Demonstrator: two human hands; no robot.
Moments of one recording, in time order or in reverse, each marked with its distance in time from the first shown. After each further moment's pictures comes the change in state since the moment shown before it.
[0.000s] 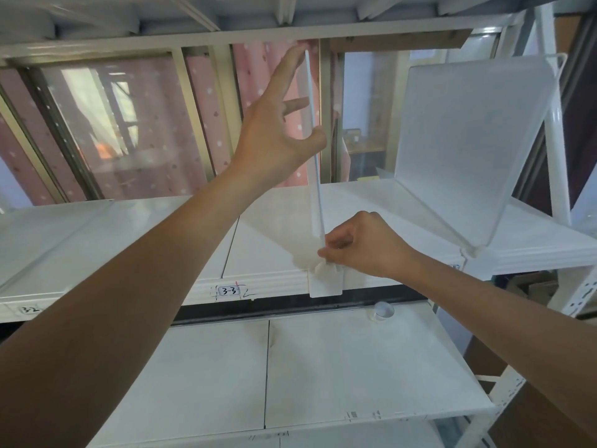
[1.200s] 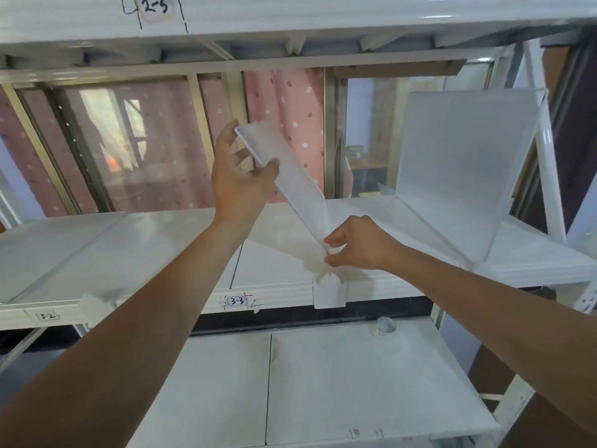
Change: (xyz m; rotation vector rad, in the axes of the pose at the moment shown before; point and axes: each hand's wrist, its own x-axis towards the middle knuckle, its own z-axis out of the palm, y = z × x) left_hand -0.029 -0.049 -0.014 -0.341 0.440 -0.332; right_hand 0.035 -0.002 -0.005 -0.141 -0.084 0.127
